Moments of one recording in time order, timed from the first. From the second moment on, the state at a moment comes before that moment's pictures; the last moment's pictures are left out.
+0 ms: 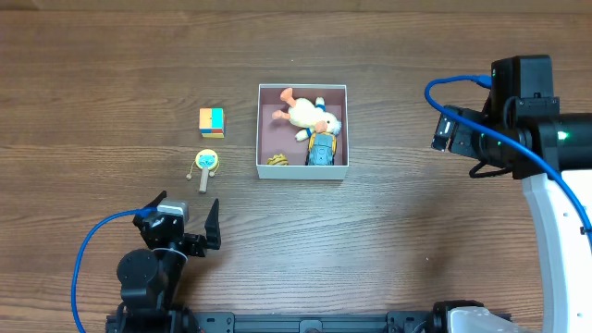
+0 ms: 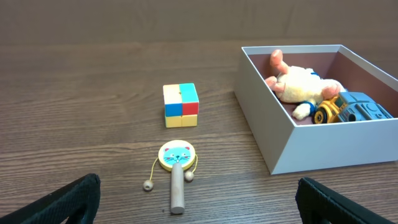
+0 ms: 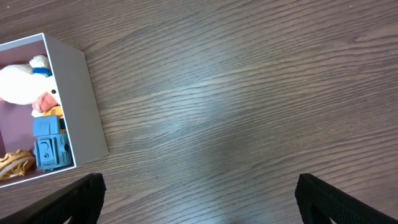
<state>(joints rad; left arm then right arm) 0.05 0.01 0.12 -0.38 0.19 0.00 0.06 1.37 1.56 -1.33 0.10 0.30</state>
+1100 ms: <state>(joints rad) 0.05 0.63 0.92 -0.91 0.35 0.12 0.06 1.37 1.56 -1.33 0.10 0.30</state>
